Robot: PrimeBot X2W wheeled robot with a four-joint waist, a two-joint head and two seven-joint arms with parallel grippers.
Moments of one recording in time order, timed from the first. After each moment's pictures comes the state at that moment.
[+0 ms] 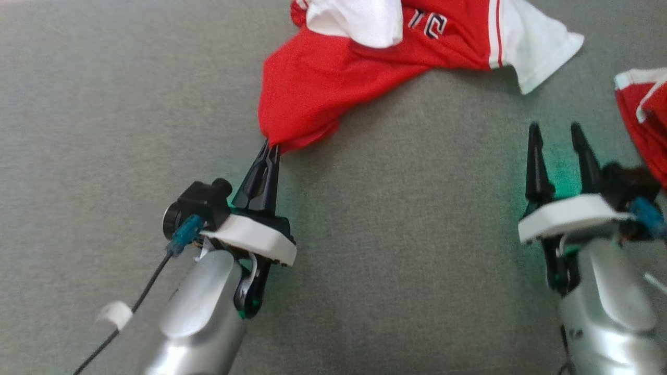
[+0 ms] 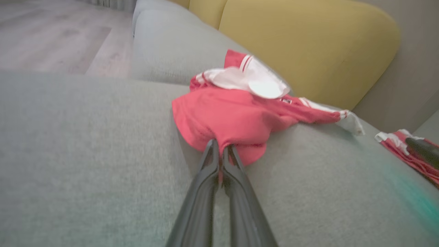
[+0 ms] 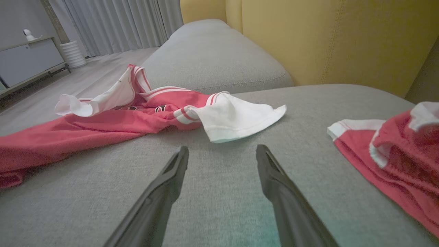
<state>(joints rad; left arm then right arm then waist) -0.51 0.04 -0.48 0.61 -0.48 -0.10 -0.26 -0.41 -0.07 -0.05 0.54 0.13 0.12 -0.25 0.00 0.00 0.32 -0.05</state>
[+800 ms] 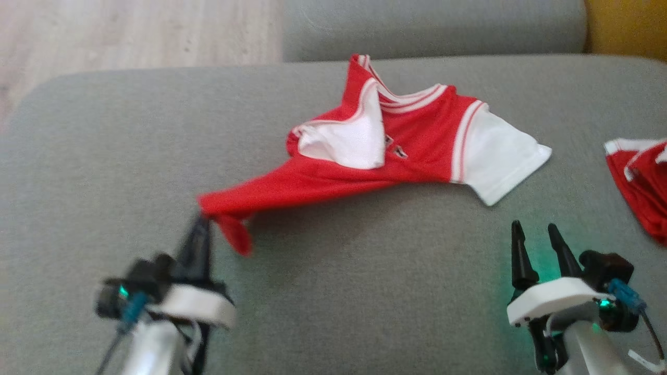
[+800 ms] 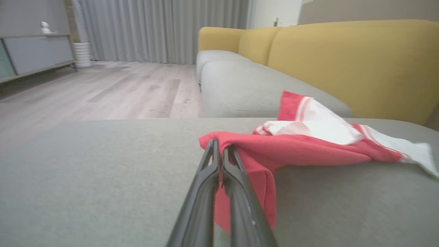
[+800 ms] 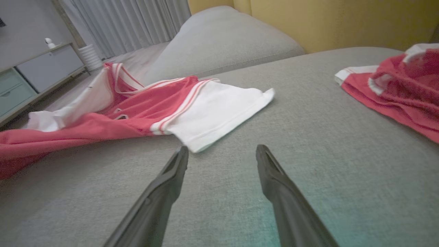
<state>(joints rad) -0.18 0.09 -0.22 0.42 -0.21 -0.10 -0.26 -0.18 -0.05 -0.03 0.61 0.22 0.12 -0.25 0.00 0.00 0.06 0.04</state>
